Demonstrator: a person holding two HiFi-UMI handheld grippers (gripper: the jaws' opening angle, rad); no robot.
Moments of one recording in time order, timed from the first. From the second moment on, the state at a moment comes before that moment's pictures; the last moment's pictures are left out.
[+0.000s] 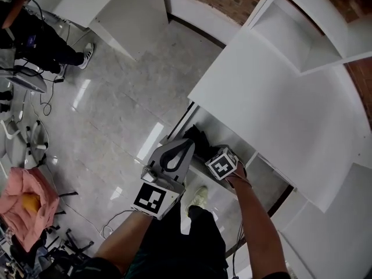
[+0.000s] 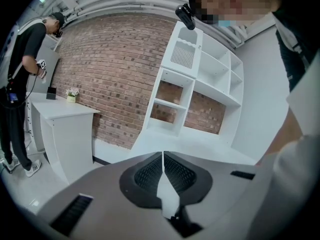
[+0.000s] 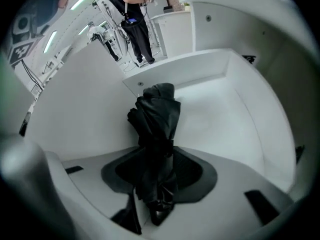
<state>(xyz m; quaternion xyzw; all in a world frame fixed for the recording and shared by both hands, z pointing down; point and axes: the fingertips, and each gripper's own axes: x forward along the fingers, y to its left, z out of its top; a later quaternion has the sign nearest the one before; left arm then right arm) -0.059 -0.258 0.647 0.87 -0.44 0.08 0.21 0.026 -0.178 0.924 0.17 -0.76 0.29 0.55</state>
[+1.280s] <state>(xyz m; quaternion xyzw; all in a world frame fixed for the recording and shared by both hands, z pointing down) -0.015 -0.201 0.509 0.86 -0.45 0.08 0.22 0.139 -0.202 0.587 0.47 -0.82 0.25 0.22</state>
